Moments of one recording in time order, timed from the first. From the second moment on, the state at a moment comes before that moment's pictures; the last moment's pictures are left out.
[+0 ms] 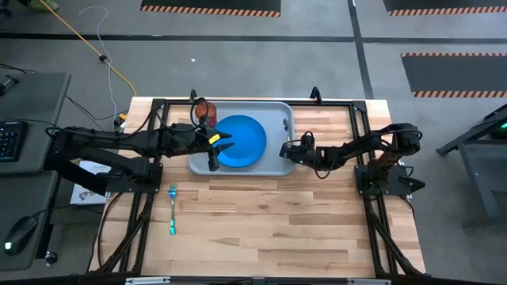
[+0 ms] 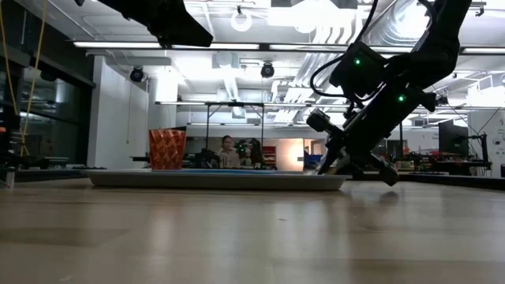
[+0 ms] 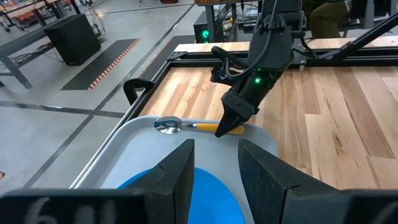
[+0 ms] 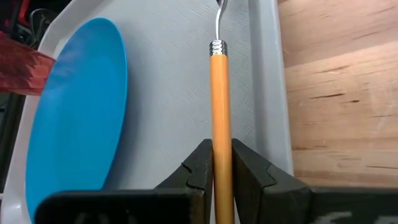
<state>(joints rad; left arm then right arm) 0.05 1.05 0.77 -0.06 -0.27 0.08 -0.11 1.66 0.54 0.30 0.50 1.43</state>
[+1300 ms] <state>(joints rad) 0.05 1.05 0.77 -0.08 -0.27 0.08 -0.12 1.66 0.57 0.25 0.43 1.31</state>
